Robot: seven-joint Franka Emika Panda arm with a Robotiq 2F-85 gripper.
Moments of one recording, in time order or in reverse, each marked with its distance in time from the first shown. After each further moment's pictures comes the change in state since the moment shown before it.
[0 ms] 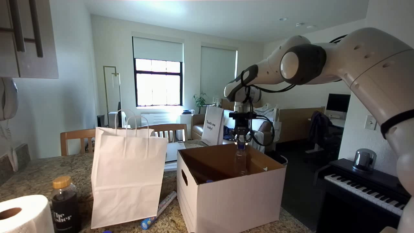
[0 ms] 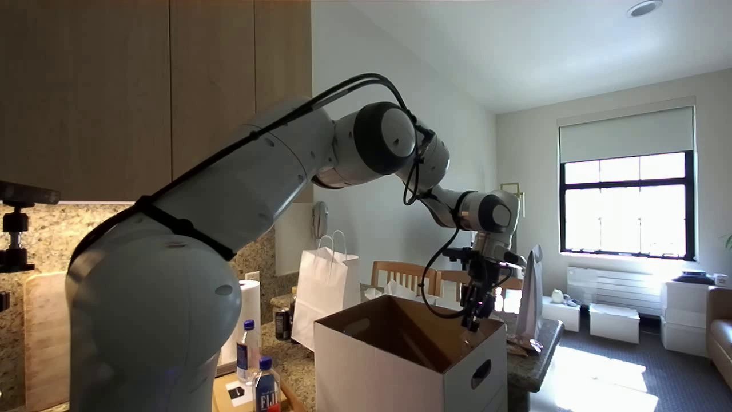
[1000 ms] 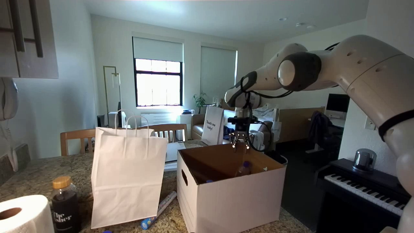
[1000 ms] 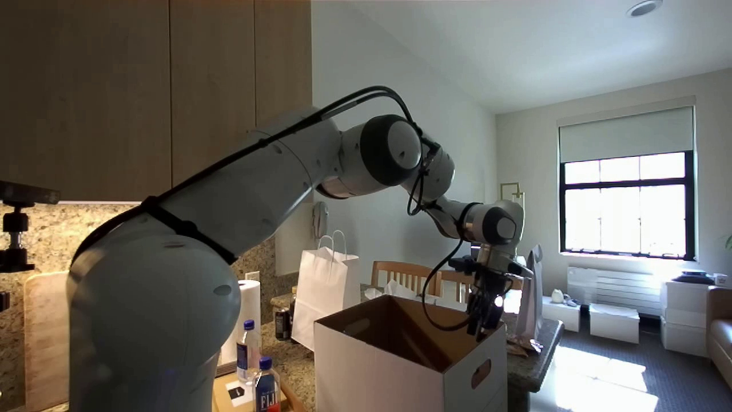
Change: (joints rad) arm -0.008 0.059 -0.008 0.027 0.020 0.065 0.077
